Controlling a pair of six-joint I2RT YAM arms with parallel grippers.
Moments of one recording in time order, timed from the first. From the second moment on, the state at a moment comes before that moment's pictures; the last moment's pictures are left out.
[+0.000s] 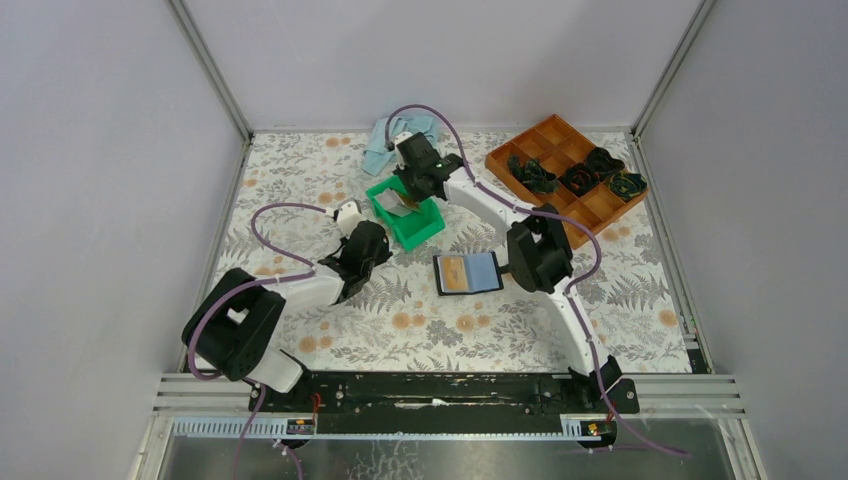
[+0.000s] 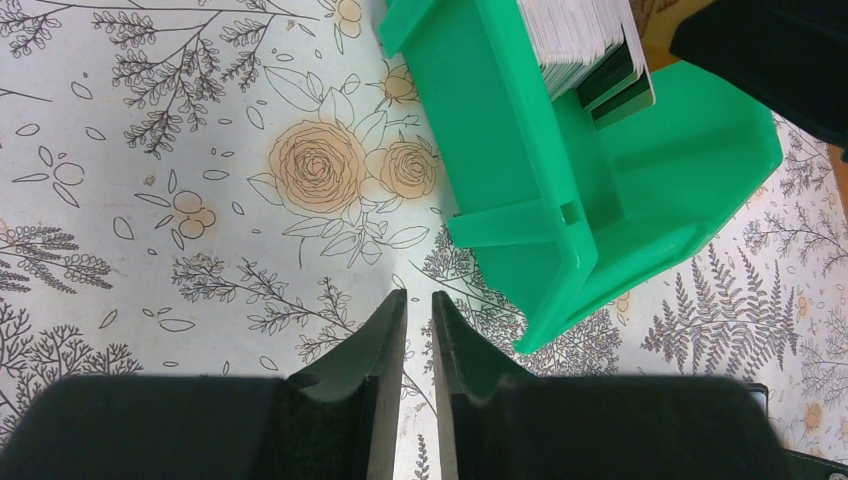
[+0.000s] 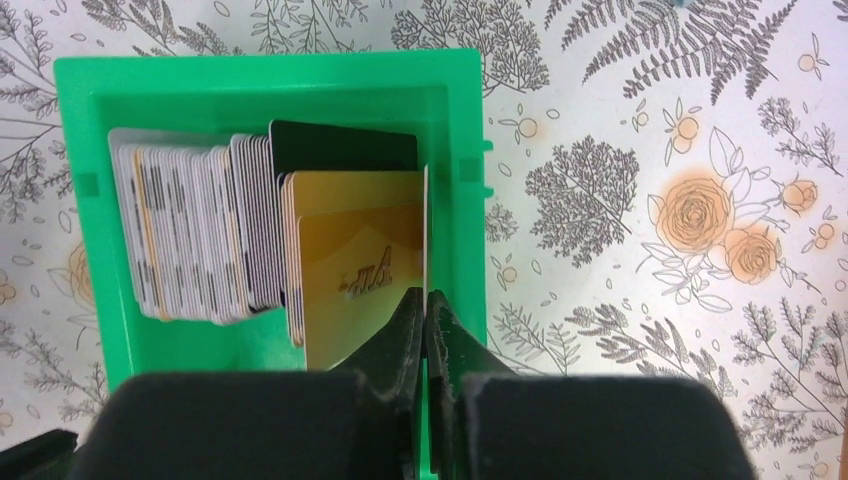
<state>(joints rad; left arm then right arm) -0.55 1.50 0.60 0.25 -0.43 -0.82 0.69 2.41 2.18 -0.62 0.12 0.01</state>
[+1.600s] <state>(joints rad) -0.55 1.13 0.55 0.51 0.49 -0.53 0.64 1.21 1.05 -0.53 -0.47 0.27</state>
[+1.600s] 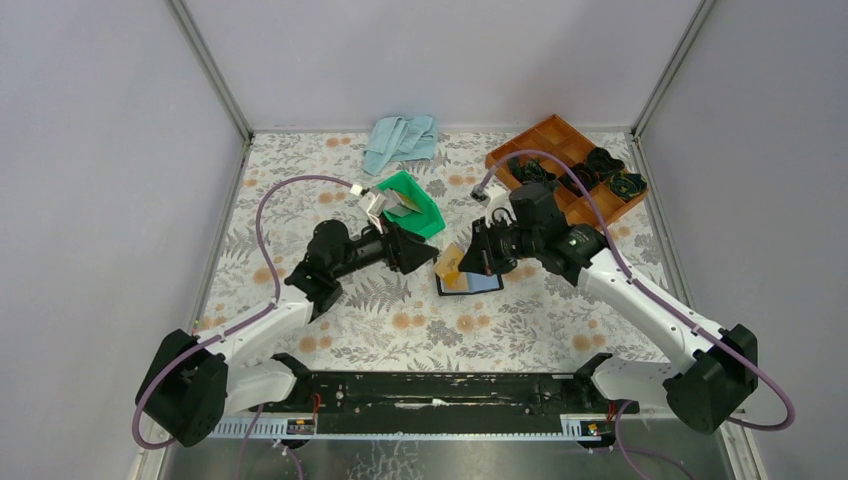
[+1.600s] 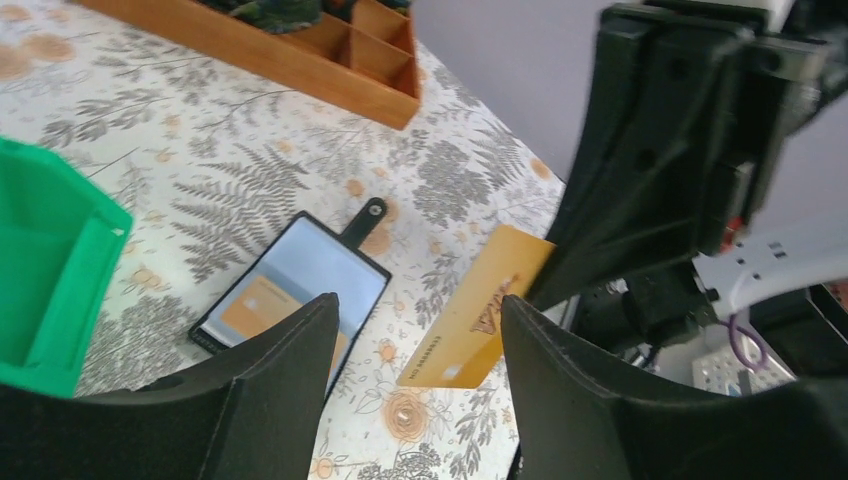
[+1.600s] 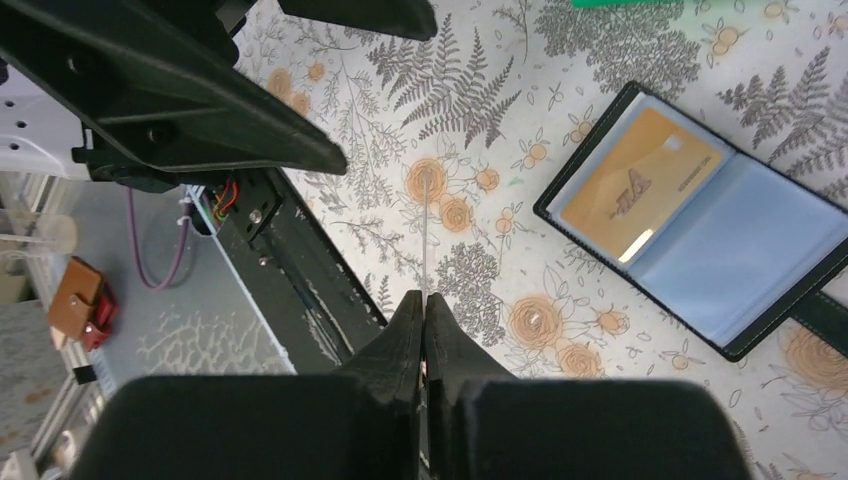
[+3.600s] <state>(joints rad) -0.53 1.34 0.54 0.75 0.86 -0.65 0.49 1.28 0.87 -0.25 -0.86 0.40</state>
